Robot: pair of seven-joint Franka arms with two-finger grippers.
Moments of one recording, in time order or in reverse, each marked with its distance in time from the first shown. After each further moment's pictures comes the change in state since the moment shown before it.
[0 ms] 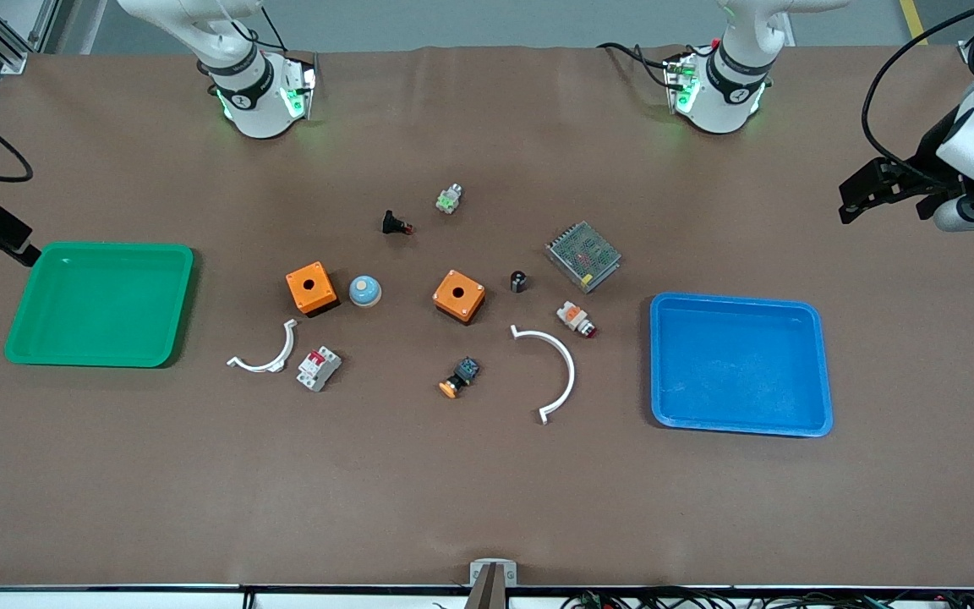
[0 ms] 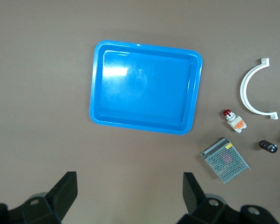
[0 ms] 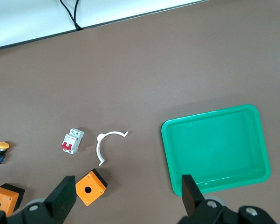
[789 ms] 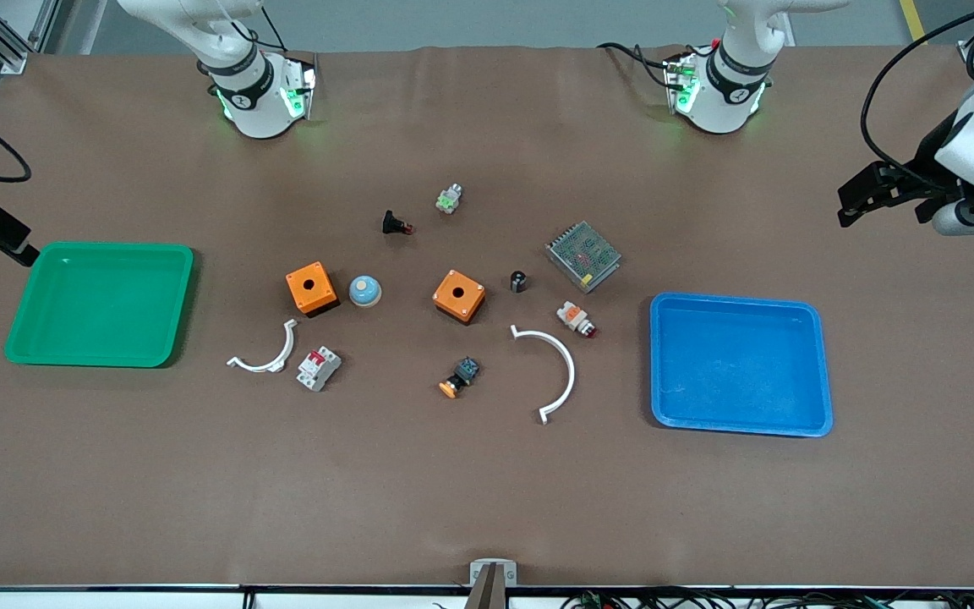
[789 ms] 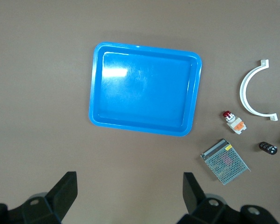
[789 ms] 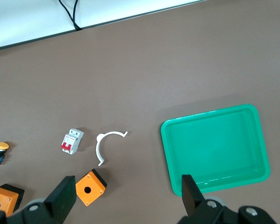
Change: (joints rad) left arm -0.001 0.009 0.000 0.006 0.000 0.007 0.000; right arm -0.004 0.000 0.000 0.000 0.000 -0.001 0.000
